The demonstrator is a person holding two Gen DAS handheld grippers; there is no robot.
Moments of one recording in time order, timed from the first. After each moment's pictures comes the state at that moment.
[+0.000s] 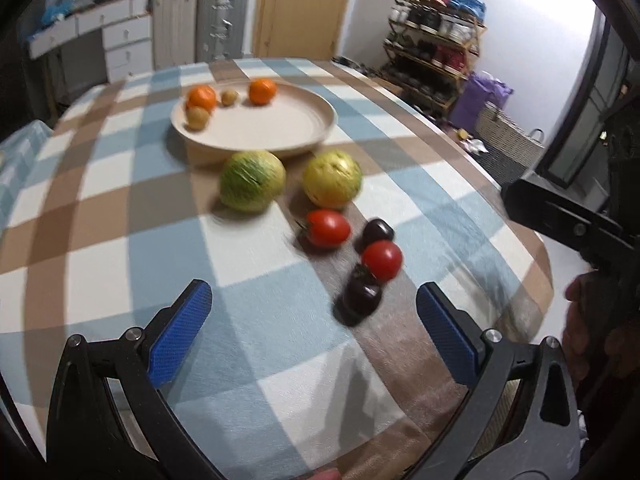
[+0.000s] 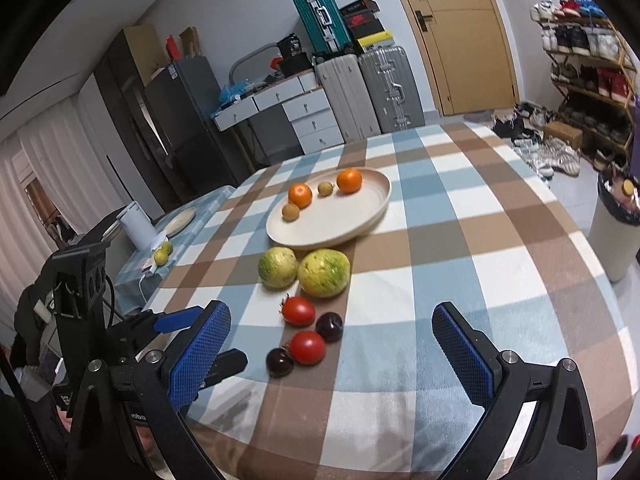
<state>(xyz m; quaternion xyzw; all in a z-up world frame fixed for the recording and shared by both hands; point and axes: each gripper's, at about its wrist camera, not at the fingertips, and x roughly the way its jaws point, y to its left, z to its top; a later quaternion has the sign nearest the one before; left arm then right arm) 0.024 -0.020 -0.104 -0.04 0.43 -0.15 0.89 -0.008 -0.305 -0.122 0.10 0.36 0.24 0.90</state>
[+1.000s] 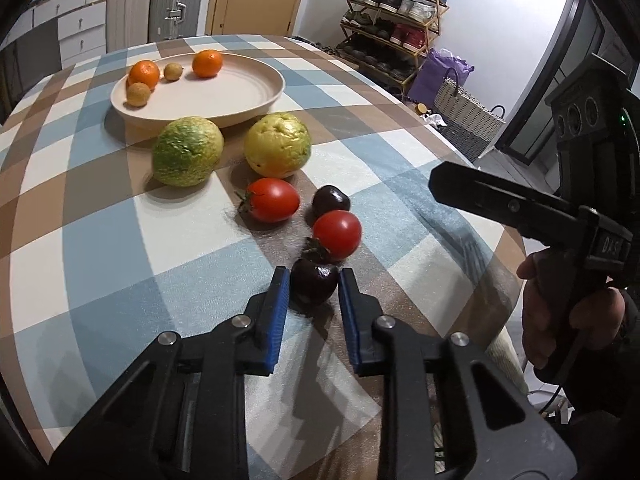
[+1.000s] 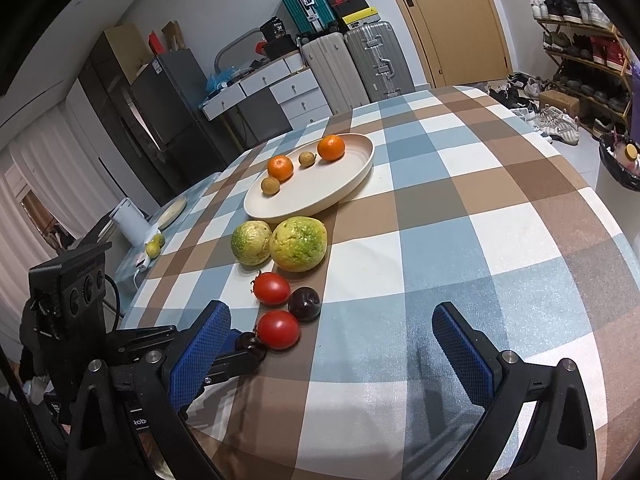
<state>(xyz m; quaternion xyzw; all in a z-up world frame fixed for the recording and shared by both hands) 0.028 -0.035 -0.124 -0.04 0.45 -0.23 0.86 0.006 -0.311 -0.154 0.11 0.39 0.24 0.88</state>
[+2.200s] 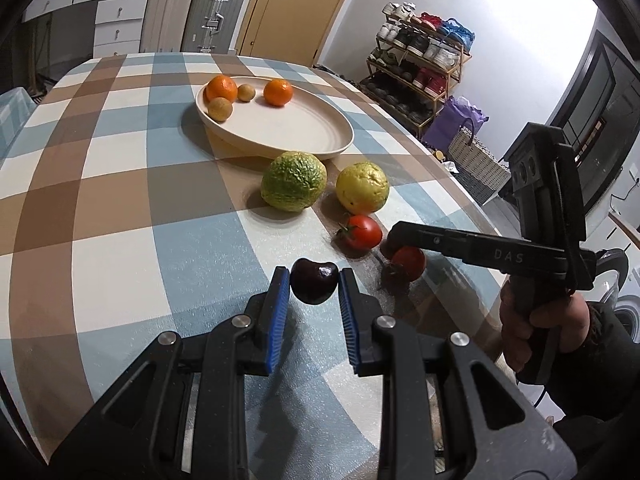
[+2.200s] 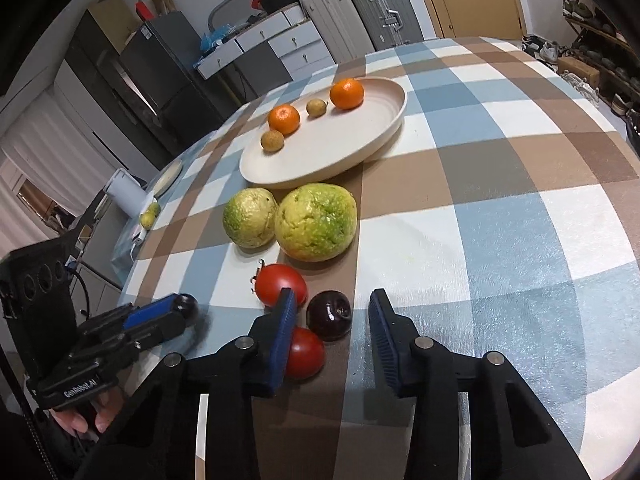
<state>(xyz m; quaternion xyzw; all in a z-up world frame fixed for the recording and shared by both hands) 0.026 0.051 -0.112 -0.12 0.41 -0.20 0.88 0.046 -0.263 -0.179 0.10 0.48 0.25 0.84</state>
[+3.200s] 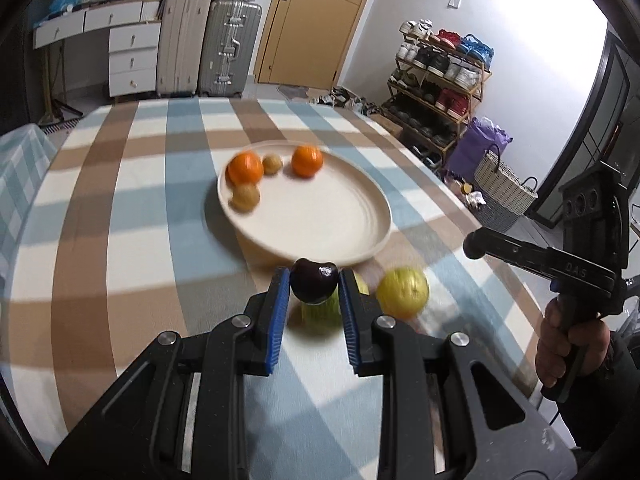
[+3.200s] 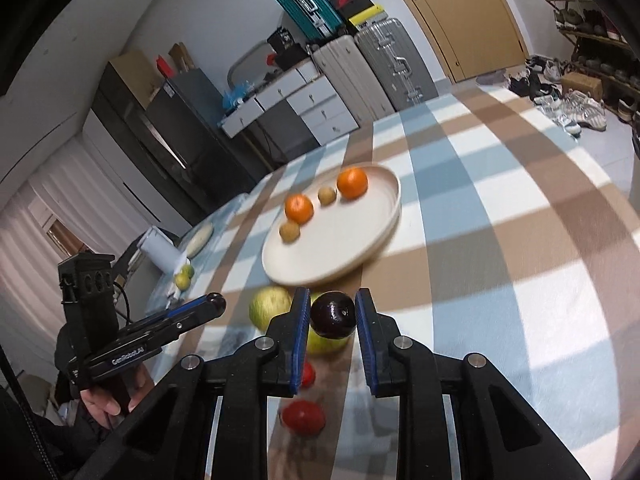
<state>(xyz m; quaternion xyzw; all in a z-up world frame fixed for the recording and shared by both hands) 0.109 0.061 -0.064 -0.09 0.38 -0.16 0.91 0.079 -0.310 -0.124 0.18 0.38 0.29 0.86</state>
